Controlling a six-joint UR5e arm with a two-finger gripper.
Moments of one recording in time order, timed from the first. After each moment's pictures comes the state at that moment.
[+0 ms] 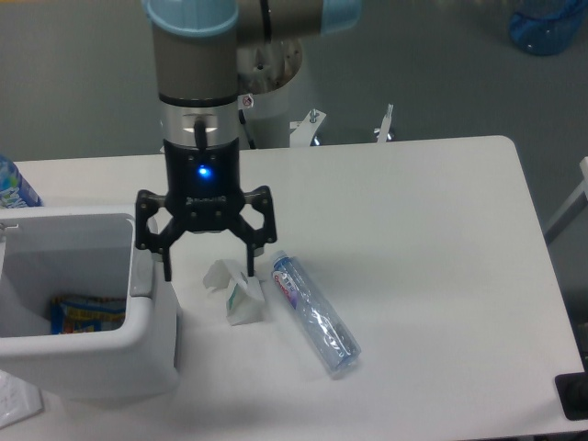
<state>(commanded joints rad) 2.30 -1.77 -1.45 -0.91 1.48 0.12</state>
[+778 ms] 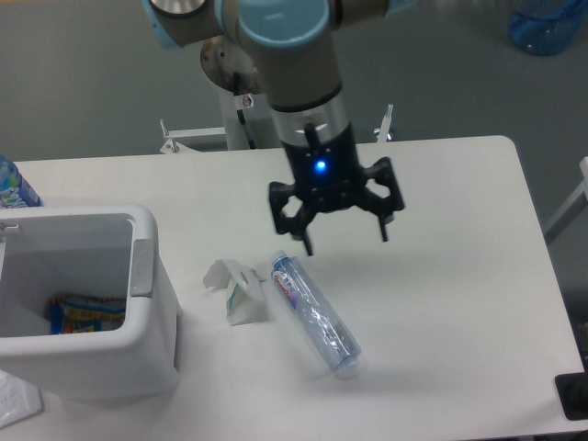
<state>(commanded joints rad) 2.44 -1.76 -1.46 -1.07 1.71 0.53</state>
